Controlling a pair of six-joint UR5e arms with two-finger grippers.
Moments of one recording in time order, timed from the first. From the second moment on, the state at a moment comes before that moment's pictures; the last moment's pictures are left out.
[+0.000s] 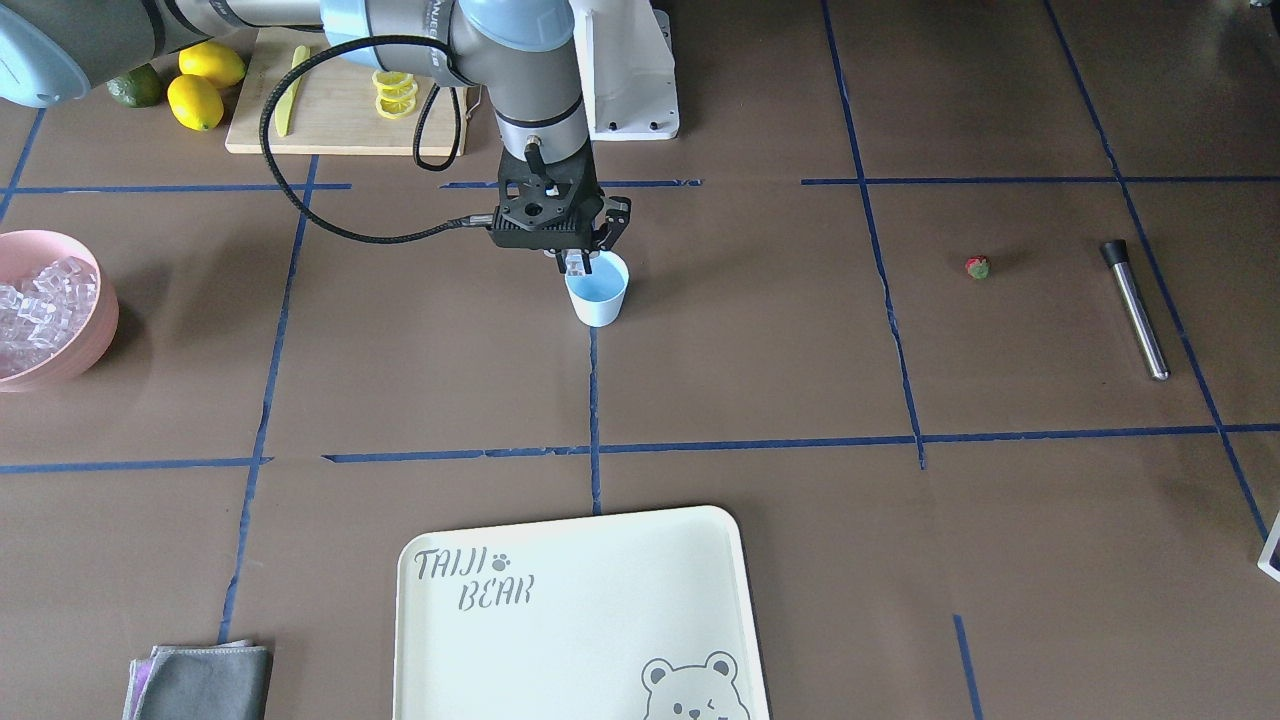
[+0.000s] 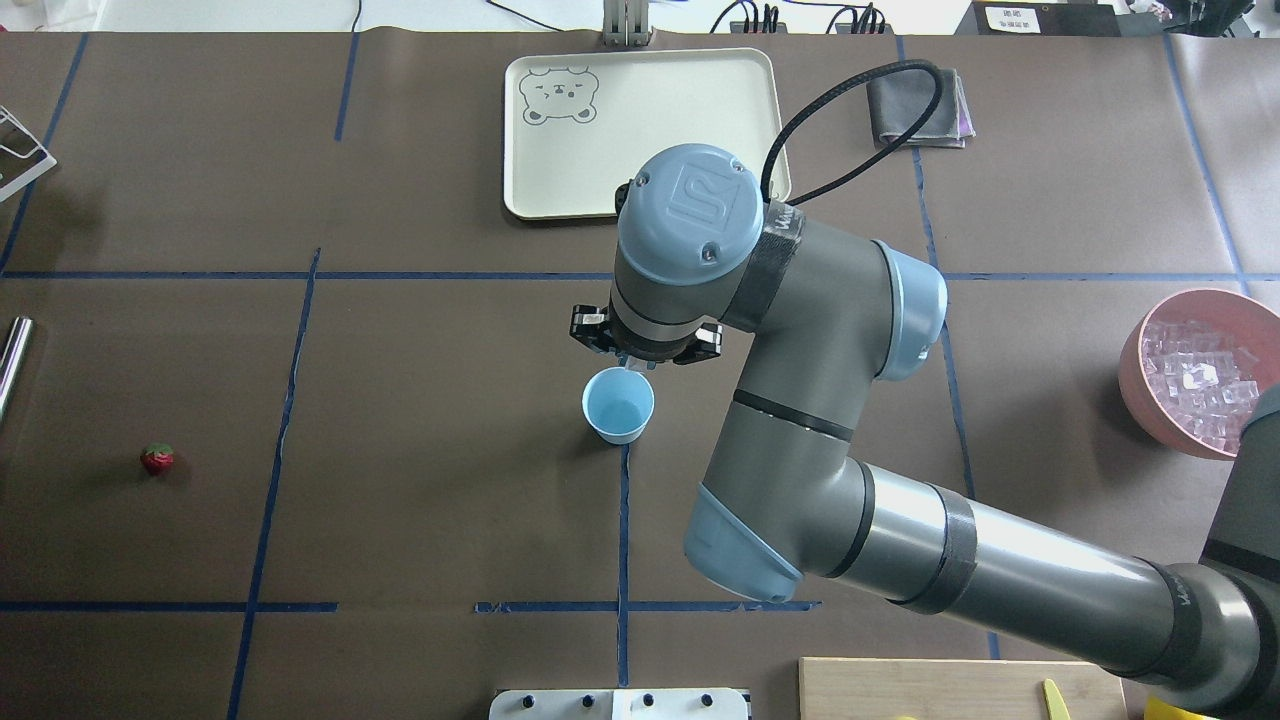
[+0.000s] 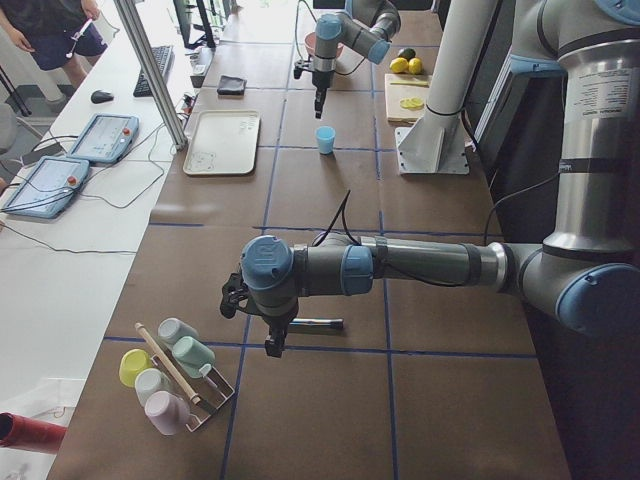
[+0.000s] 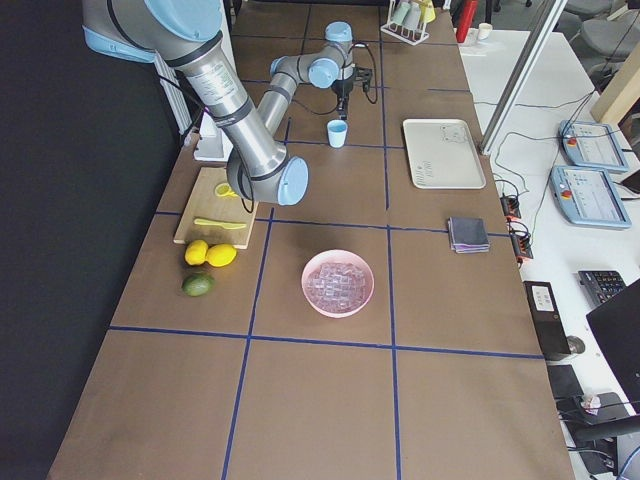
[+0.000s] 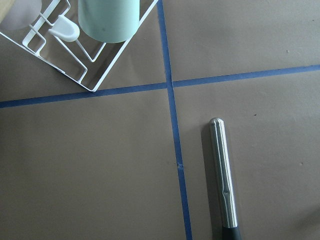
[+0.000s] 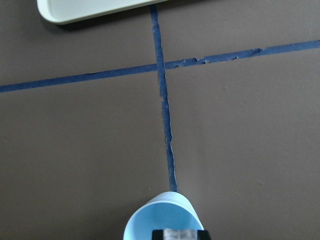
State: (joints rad) left arm -1.64 -1.54 -1.67 -1.46 -2.42 0.21; right arm 0.50 -0.76 1.72 -1.69 1.84 1.36
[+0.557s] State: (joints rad) left arm -1.64 -1.53 -1.68 -1.46 -2.42 0.21; right arm 0.48 -0.76 1.69 -1.69 1.82 1.36
